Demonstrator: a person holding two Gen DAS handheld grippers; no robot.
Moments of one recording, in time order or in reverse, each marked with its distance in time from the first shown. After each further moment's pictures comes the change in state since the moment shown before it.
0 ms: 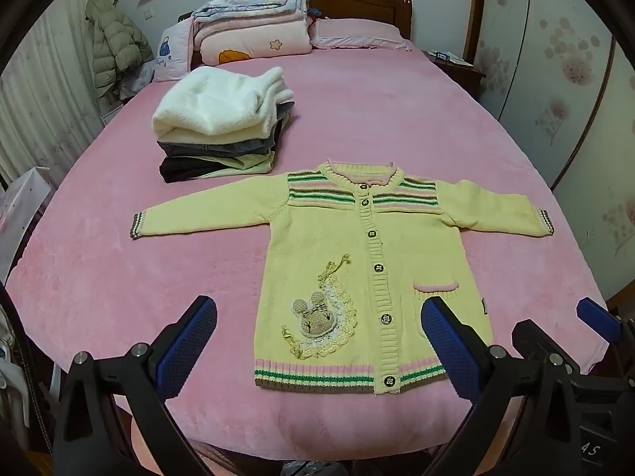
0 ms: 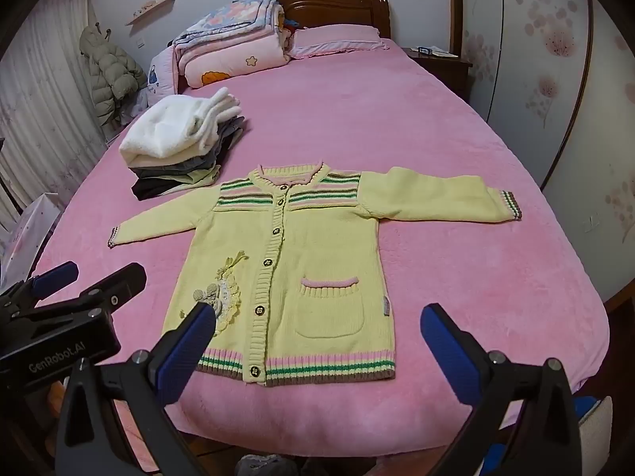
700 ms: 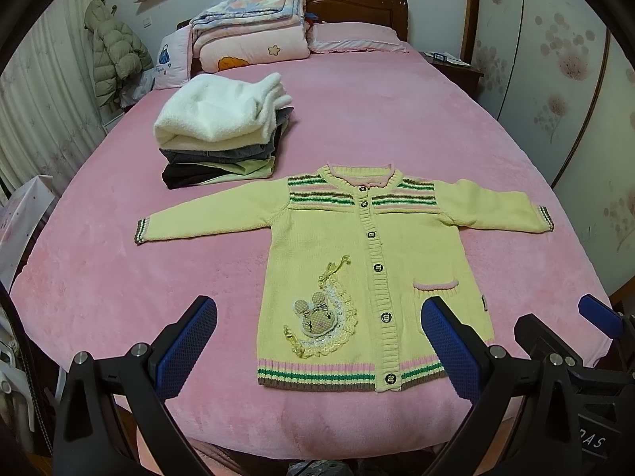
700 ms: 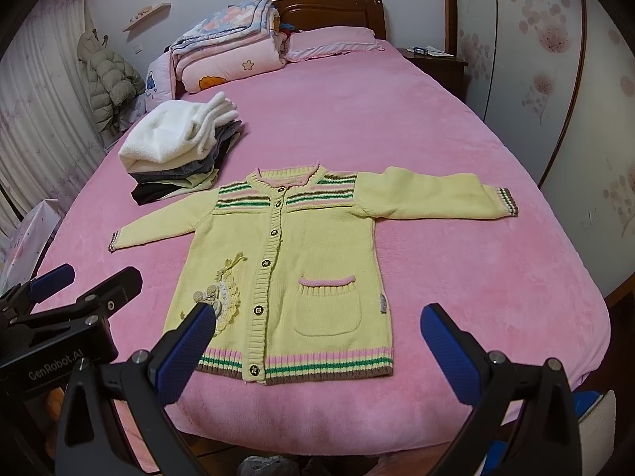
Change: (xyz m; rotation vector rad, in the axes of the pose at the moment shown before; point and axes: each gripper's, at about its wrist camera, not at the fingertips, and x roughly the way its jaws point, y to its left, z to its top) left arm -0.007 -0.004 -0.002 0.017 -0.021 0.011; right arm -0.005 -0.004 -0.001 0.014 -0.005 0.004
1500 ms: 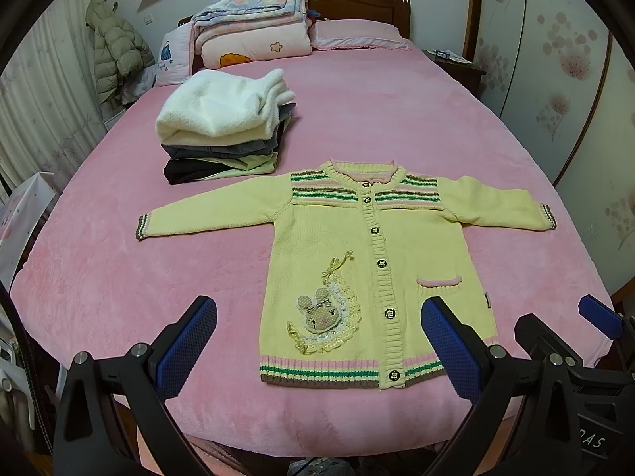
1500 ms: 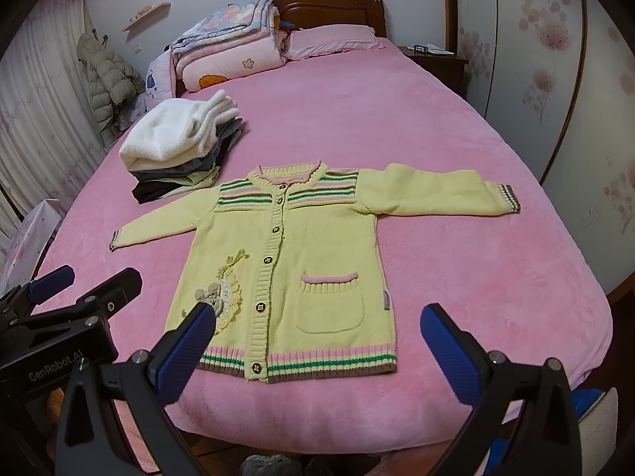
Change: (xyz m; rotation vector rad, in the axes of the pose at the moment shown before) left arm -0.002 0.002 -0.003 -0.001 0.004 -0.003; right arm 0.001 0.002 -0.005 0.002 -0.004 0.003
